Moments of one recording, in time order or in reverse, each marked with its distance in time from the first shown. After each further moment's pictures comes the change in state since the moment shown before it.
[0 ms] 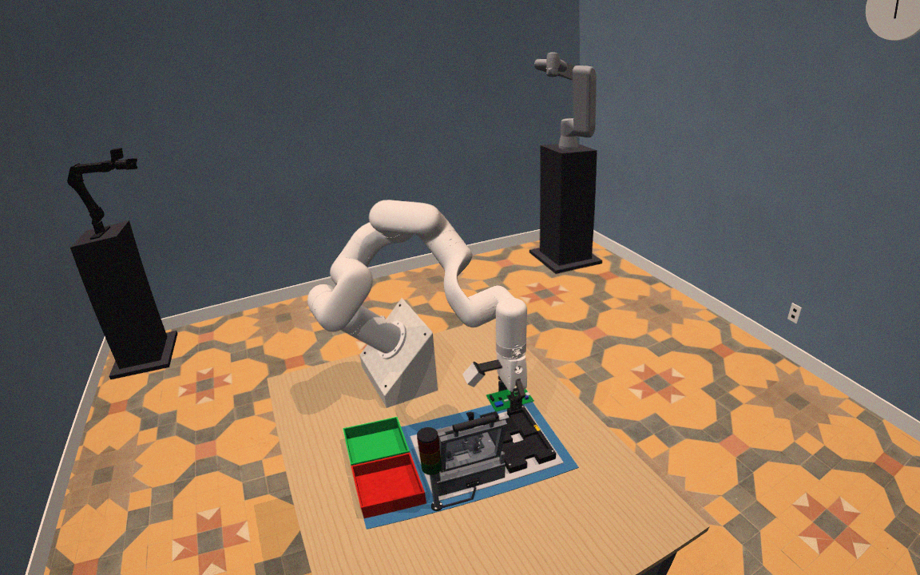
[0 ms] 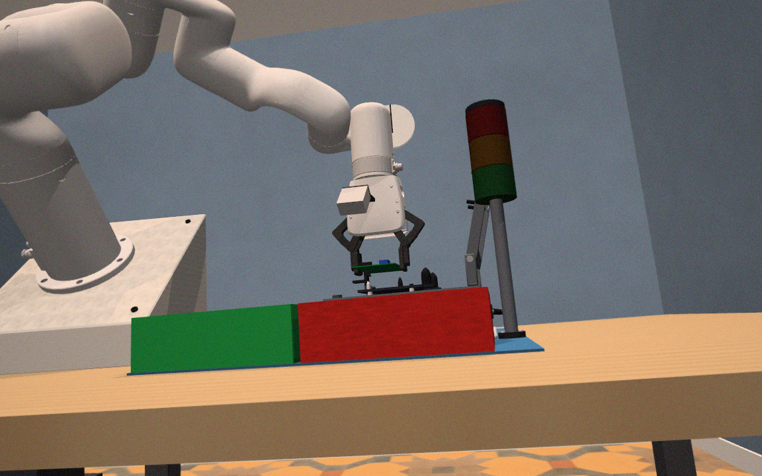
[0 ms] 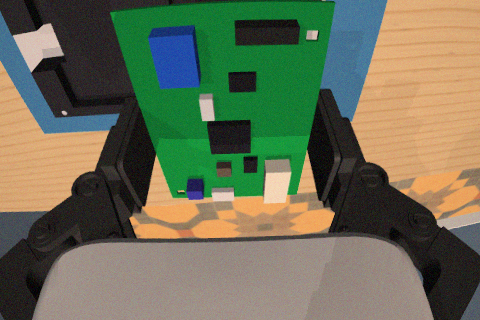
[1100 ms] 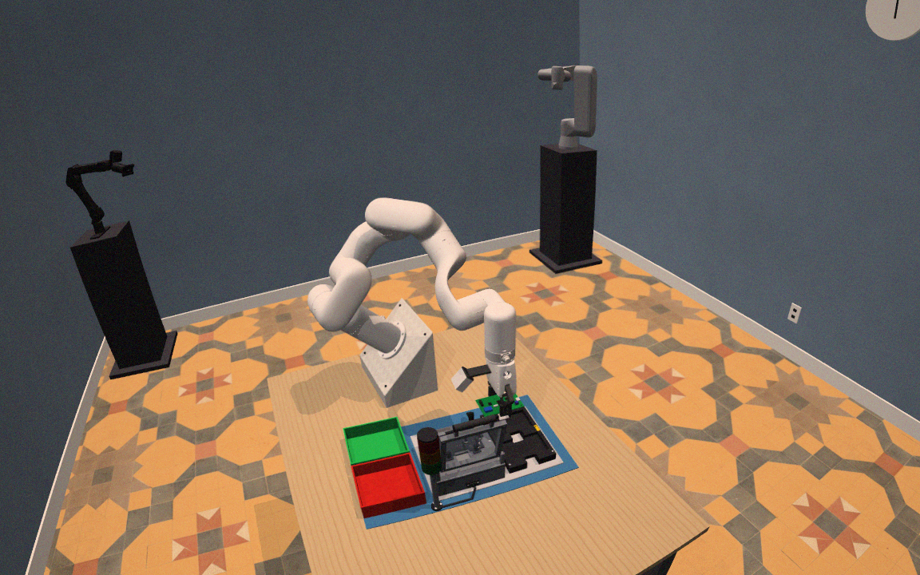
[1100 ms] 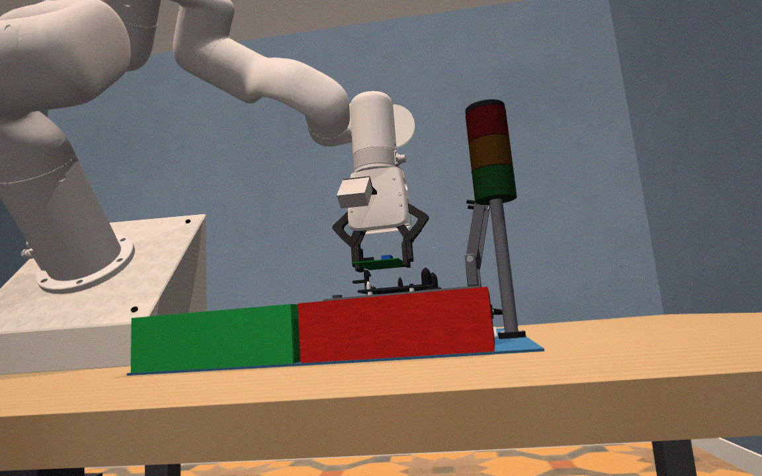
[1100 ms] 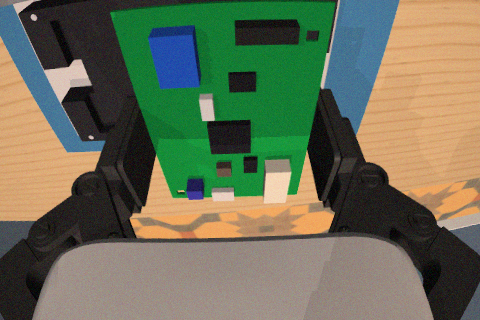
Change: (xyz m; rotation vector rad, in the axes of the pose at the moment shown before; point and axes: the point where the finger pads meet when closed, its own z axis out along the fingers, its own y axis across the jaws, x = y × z) arm 0.034 -0.012 -0.002 0.000 0.000 0.000
